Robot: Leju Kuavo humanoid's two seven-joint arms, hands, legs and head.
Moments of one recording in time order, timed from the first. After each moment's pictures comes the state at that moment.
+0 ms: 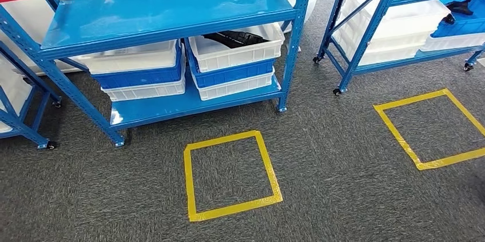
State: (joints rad) left arm -0.08 -0.20 1.20 -0.18 -0.91 0.26 -0.16; right arm -0.06 0.10 -0.18 -0.19 0.91 -0.55 0.45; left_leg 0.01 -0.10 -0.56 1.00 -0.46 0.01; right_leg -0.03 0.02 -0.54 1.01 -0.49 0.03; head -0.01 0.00
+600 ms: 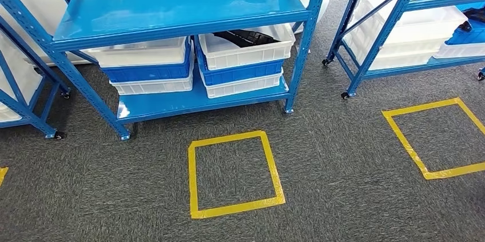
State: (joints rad) left arm -0.08 -0.20 1.20 -0.18 -0.93 0.26 -0.17; right arm -0.06 0.11 -0.24 -0.19 0.89 -0.60 0.48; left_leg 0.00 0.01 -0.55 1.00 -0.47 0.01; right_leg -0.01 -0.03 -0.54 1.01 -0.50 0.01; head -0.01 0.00
